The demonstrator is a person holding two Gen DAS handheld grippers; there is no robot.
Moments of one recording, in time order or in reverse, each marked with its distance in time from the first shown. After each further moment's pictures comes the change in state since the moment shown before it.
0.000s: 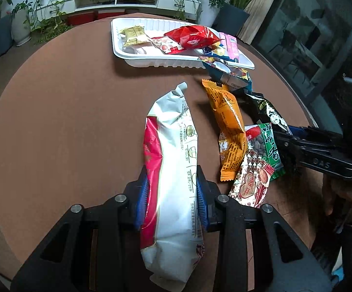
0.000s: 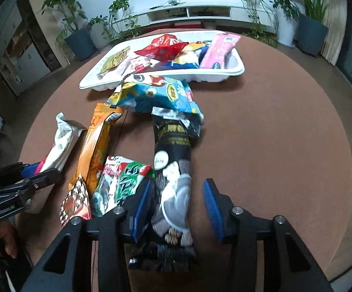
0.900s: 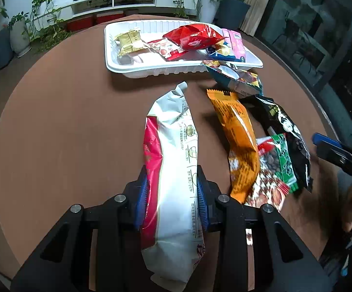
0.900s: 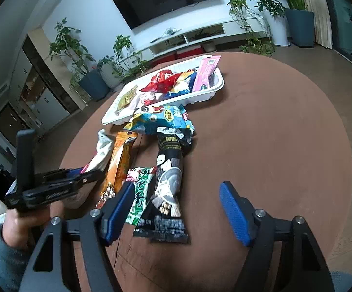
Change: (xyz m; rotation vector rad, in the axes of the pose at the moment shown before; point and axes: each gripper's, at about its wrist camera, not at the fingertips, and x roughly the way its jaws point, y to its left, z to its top) left arm 0.018 -0.003 0.023 0.064 0.022 0.058; right arm -0.046 -0.036 -0.028 0.186 -0.162 0.191
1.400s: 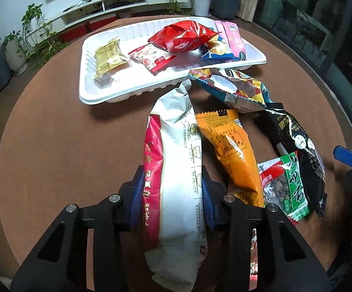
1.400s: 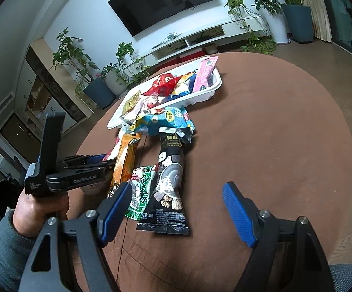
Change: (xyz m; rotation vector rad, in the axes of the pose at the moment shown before) left arm 0.032 -0.022 0.043 0.108 0.037 0.074; right arm -0.017 -0.011 -0.017 0.044 -0.055 0.060
